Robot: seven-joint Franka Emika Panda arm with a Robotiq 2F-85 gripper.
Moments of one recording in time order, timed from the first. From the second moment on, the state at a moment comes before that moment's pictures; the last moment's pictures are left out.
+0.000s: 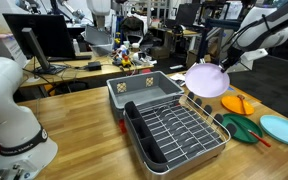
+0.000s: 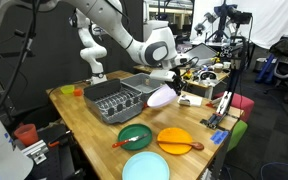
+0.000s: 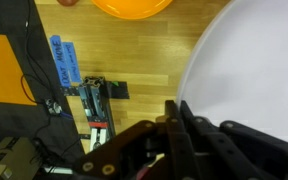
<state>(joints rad) -0.08 0.60 -0.03 -1.75 -0.11 2.67 -0.17</state>
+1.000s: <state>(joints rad) -0.01 0.18 0.08 -2.32 -0.21 3.18 -0.27</state>
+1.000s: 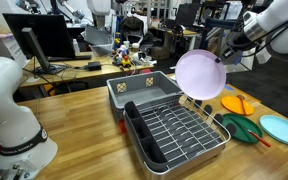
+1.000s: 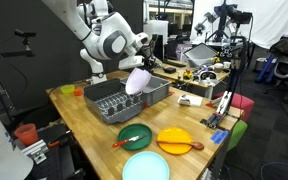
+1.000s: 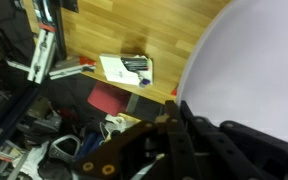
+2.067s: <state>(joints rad) -0.09 0.19 0.28 -2.48 -0.29 3.38 -0.32</state>
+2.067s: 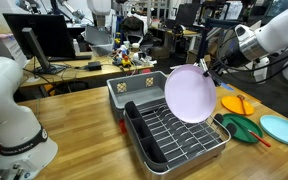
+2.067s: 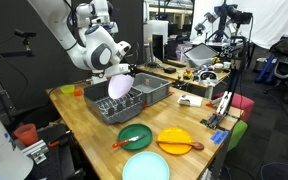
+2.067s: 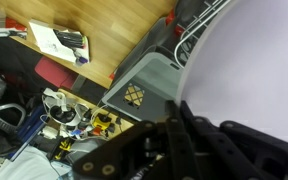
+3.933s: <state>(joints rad) 0.09 0.29 0.19 -2.38 -0.29 3.45 -0.46</state>
